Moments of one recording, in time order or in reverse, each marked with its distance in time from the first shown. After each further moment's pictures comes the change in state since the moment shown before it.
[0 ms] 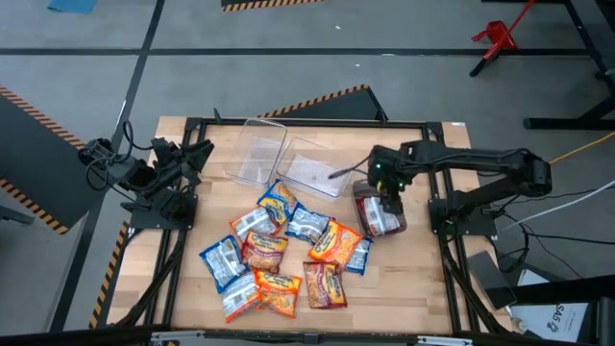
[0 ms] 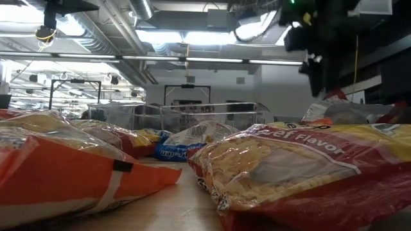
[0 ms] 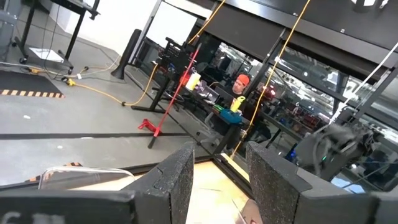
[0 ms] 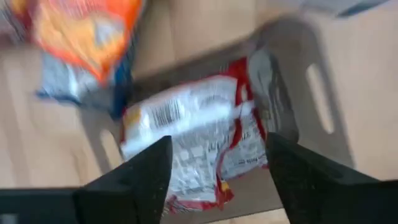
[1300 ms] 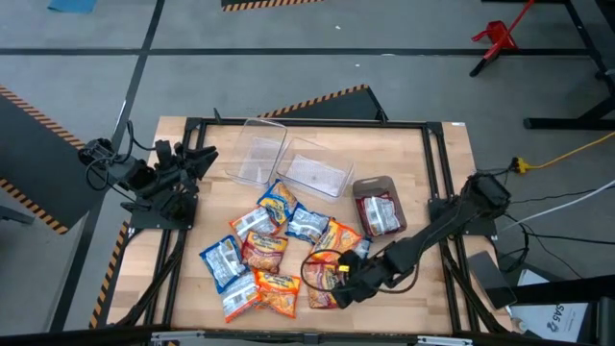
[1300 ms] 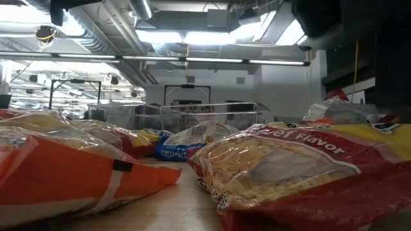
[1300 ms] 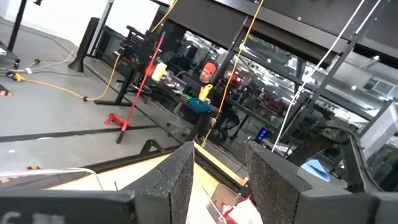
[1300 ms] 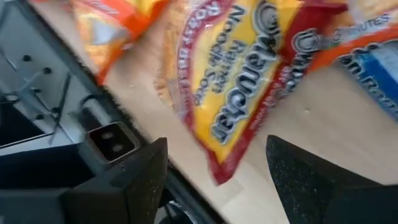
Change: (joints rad) left arm 0.000 0.000 0.000 -0.004 0.168 0.001; right arm 0.834 0.515 0.145 0.694 0.245 1.624
